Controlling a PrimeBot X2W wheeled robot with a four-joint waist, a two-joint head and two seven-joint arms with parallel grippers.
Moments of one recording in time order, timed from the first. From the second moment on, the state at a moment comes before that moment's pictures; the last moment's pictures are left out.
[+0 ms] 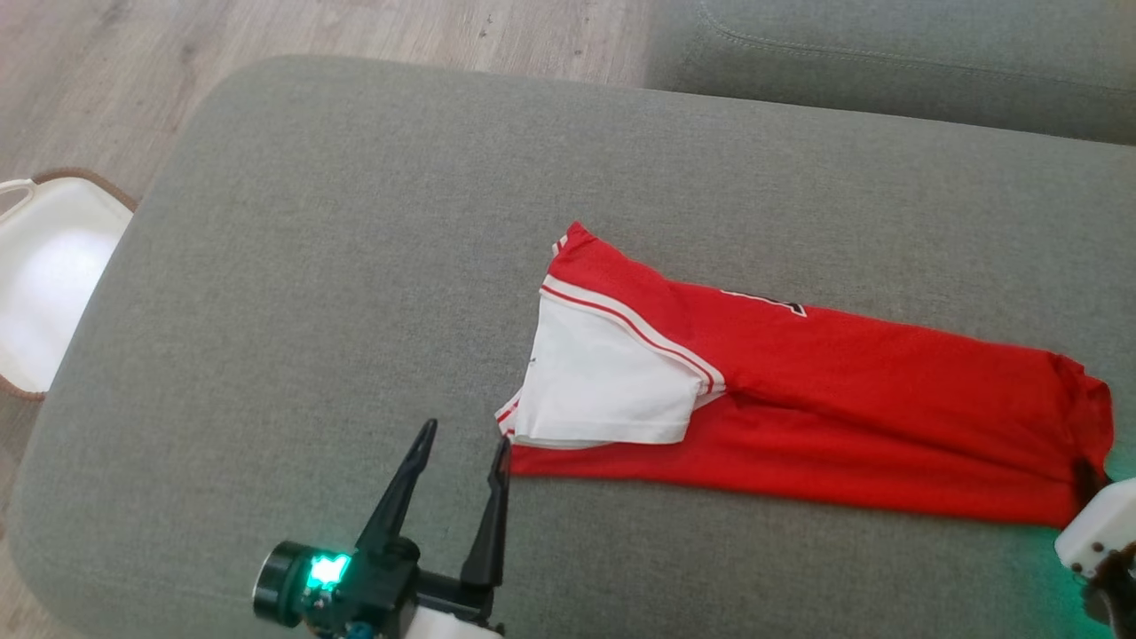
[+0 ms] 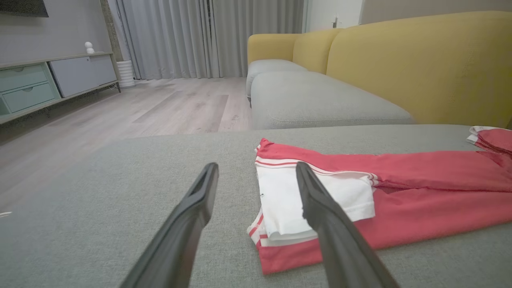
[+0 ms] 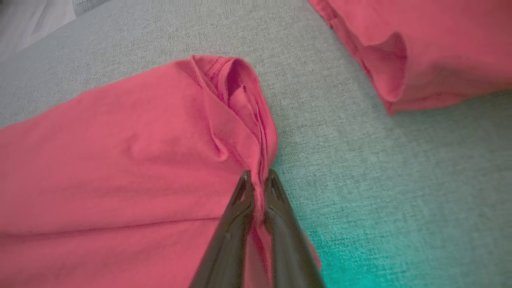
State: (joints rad) left arm -0.11 0.34 -0.80 0.02 -0.44 0.41 -0.25; right arm -0.11 -0.16 -0.42 0.46 0.30 0.13 0.42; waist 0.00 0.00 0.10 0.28
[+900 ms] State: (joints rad) left arm -0.05 0.28 -0.71 0.10 -0.37 0.30 -0.25; right arm -0.09 -0.06 -0.16 0.00 0.61 0.13 0.49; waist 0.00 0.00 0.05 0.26
